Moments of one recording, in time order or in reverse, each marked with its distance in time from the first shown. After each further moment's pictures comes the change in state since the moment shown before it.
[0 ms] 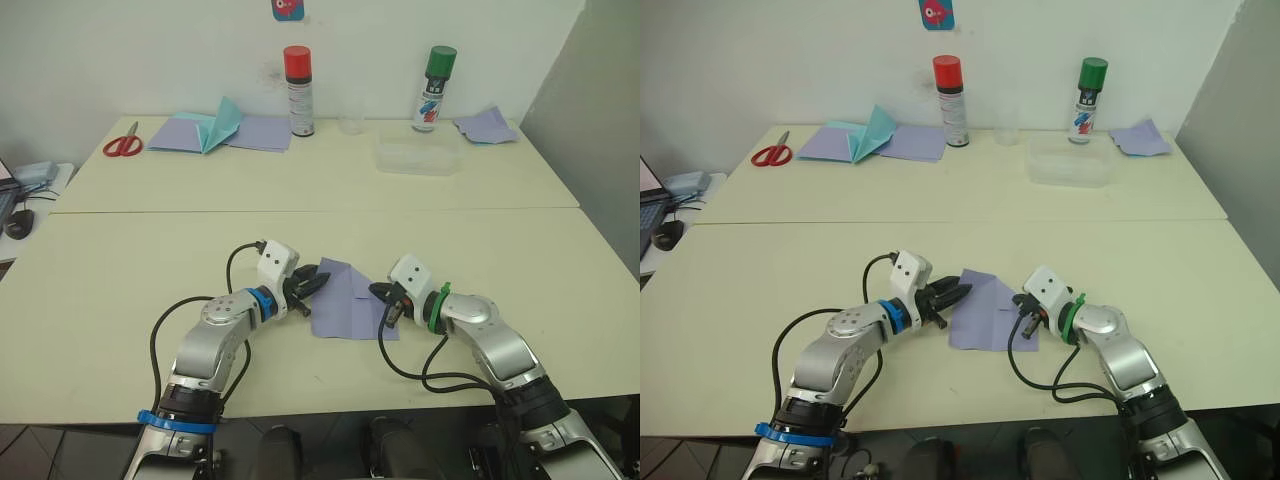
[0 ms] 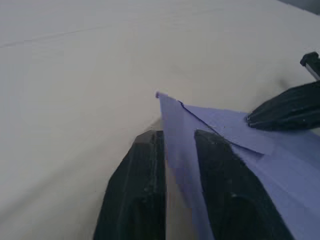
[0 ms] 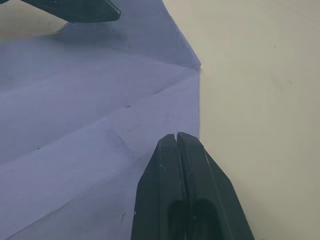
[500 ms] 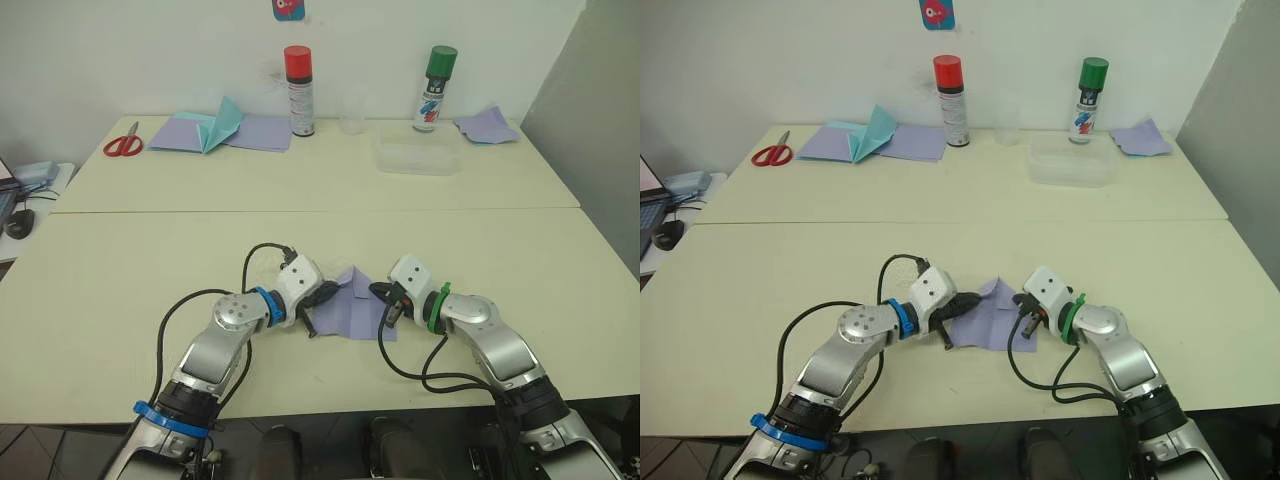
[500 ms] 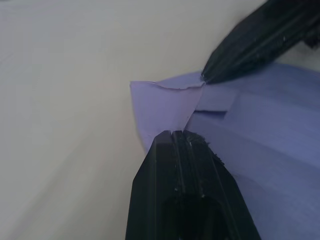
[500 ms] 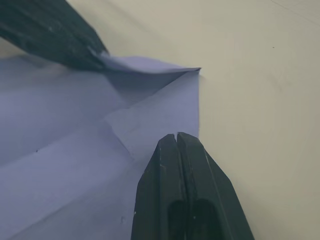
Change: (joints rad) left arm -0.026 0.114 -0.199 0.006 0.208 -0.157 -0.102; right arm 0.001 0.001 0.000 -0.001 0.000 0.000 -0.006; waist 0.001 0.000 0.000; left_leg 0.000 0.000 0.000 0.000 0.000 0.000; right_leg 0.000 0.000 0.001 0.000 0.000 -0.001
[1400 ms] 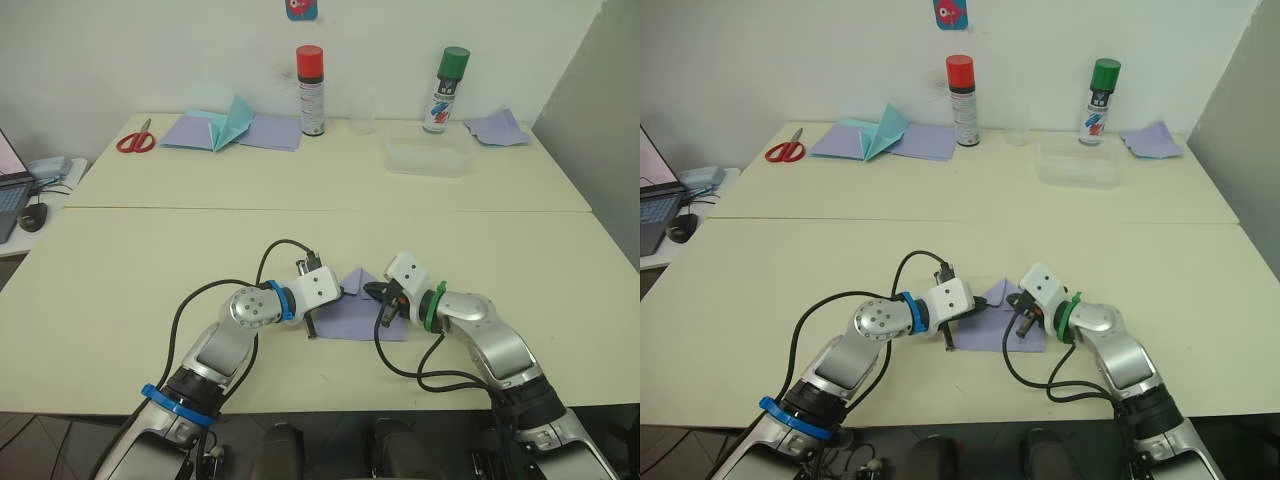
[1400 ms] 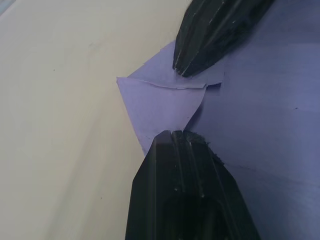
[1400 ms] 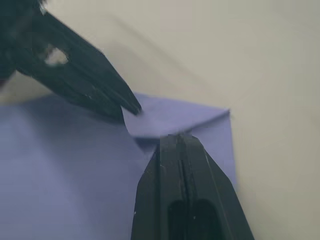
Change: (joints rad) left arm -0.070 -0.011 -0.065 0.073 0.164 -0.123 -0.022; right arm -0.034 0.037 -0.014 -0.076 0.053 0.091 0.031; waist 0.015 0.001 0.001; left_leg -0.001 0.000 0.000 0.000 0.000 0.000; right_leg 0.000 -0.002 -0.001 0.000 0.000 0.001
